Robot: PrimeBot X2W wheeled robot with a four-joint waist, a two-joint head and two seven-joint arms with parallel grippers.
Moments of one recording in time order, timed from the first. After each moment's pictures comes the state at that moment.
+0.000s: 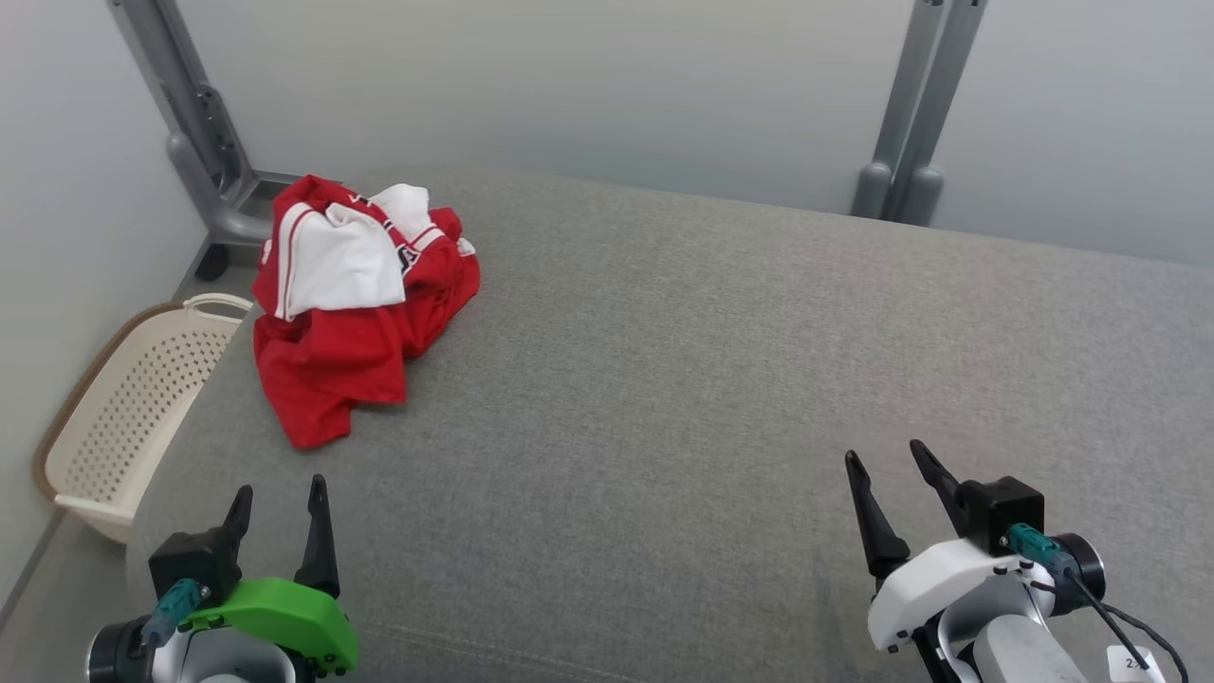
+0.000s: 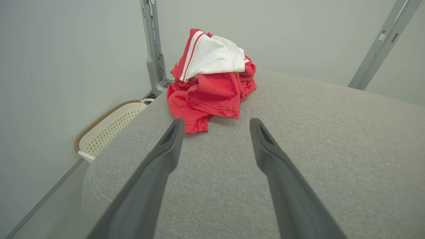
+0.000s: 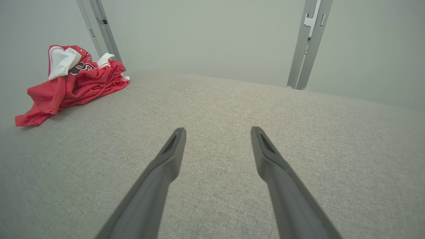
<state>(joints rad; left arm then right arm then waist) -0.11 0.16 -0.11 0.42 -0.32 0.01 -0.18 -0.16 -0.05 0.07 0.46 0.10 0.13 -0.24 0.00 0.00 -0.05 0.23</state>
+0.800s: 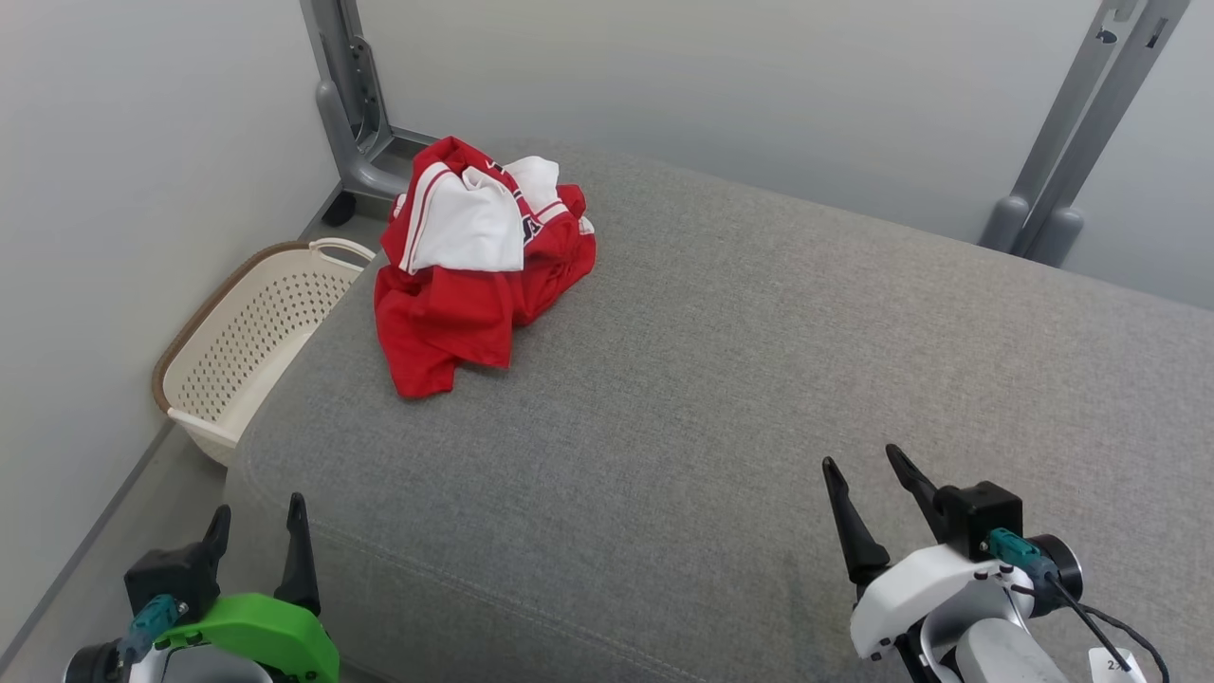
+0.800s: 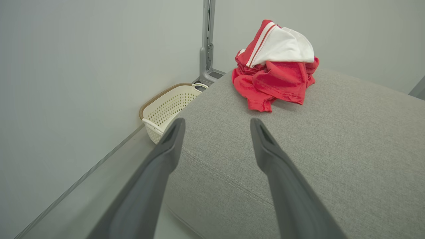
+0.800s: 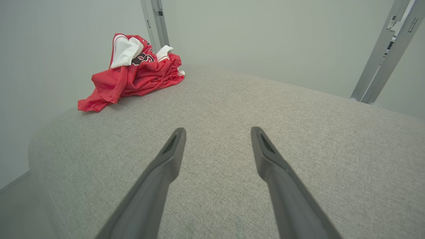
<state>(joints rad) -0.05 0.20 -0.10 0.32 -0.35 0.04 -0.12 -0.16 -0.05 0.13 0.48 0.13 0.13 -0.25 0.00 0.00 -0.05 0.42</state>
